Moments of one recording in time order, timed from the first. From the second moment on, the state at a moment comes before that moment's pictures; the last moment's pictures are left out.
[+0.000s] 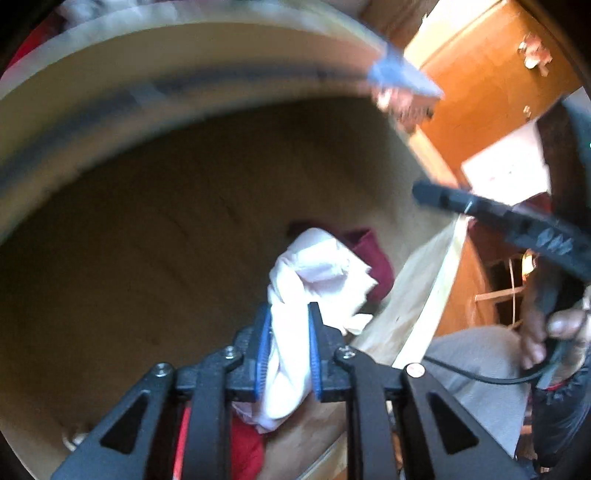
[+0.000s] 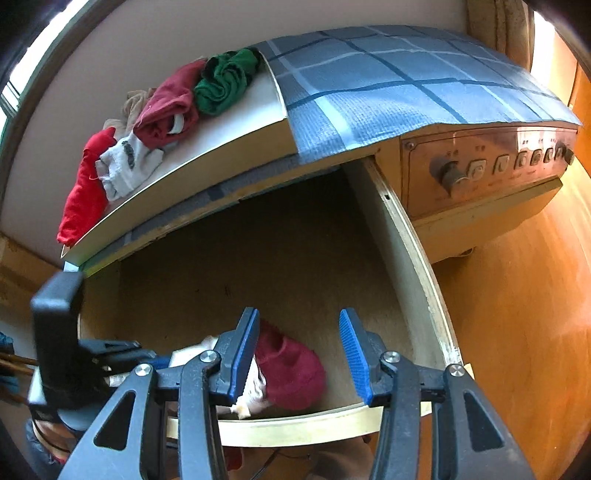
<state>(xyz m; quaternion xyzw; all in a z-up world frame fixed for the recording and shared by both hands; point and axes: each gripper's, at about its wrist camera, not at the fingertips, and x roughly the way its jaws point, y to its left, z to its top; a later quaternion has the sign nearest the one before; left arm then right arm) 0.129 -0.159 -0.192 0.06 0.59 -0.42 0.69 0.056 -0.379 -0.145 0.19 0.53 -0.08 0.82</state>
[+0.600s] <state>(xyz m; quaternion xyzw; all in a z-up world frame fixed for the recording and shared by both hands) 0.155 -0.137 -0.204 0.06 0.62 -0.34 0.71 0.099 -0.326 -0.189 0.09 0.65 -0.01 0.76</state>
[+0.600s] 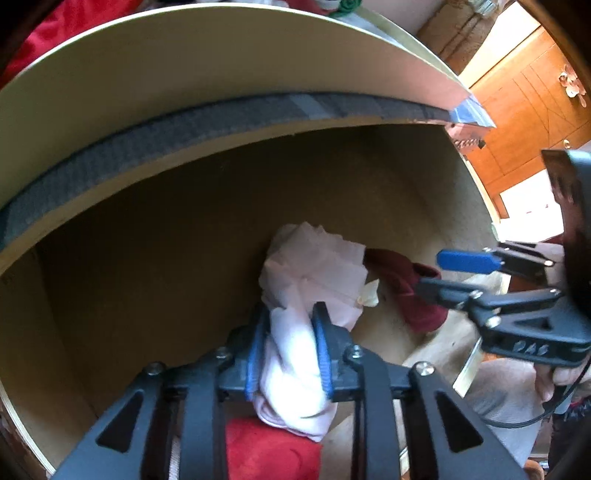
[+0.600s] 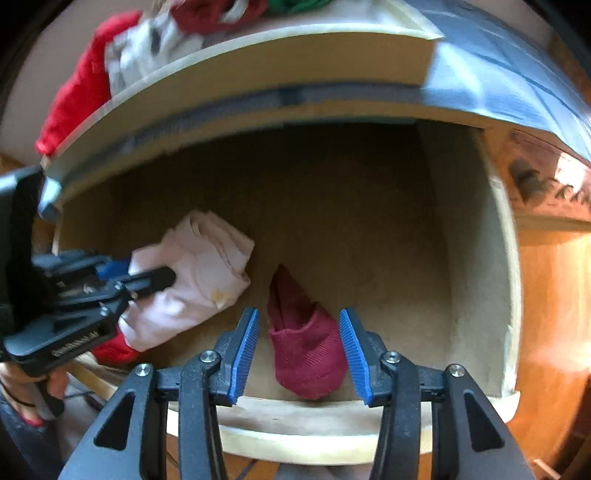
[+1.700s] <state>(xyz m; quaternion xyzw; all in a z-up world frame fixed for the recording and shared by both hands) 0.125 -0.162 -0.183 0.05 0.58 -0.42 0.70 0.054 -0.353 -0.178 0.21 0.56 -0.01 0.80</state>
